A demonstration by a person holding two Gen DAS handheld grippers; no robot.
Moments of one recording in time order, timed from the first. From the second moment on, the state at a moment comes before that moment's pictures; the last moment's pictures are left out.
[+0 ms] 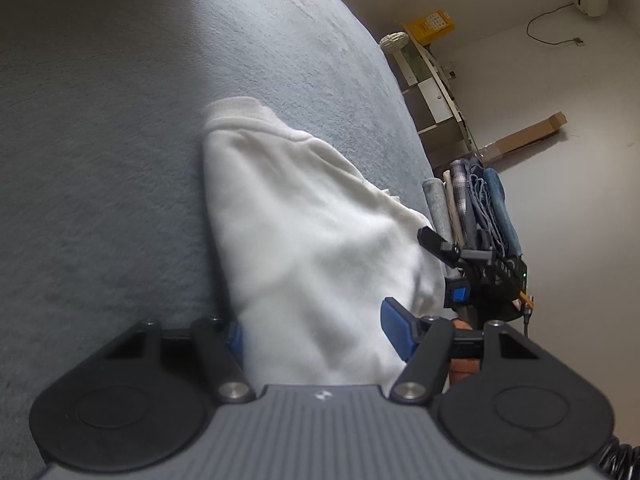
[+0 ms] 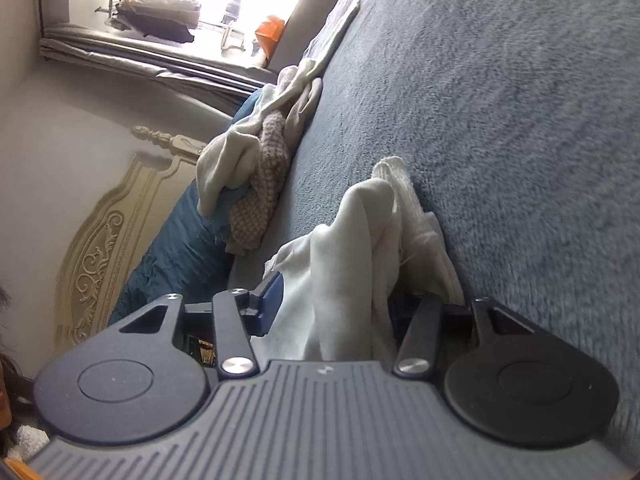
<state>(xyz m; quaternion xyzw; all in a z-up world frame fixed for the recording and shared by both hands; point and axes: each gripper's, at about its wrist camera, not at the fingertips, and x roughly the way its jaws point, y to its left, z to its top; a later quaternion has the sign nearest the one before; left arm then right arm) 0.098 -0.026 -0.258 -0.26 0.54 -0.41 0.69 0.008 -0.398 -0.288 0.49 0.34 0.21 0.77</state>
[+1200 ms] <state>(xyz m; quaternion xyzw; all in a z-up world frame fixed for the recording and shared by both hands) 0.072 -0.024 -0.216 -0.24 0.47 -0.38 0.76 -0.024 -0.309 -0.179 0.20 0.35 0.18 0.90</state>
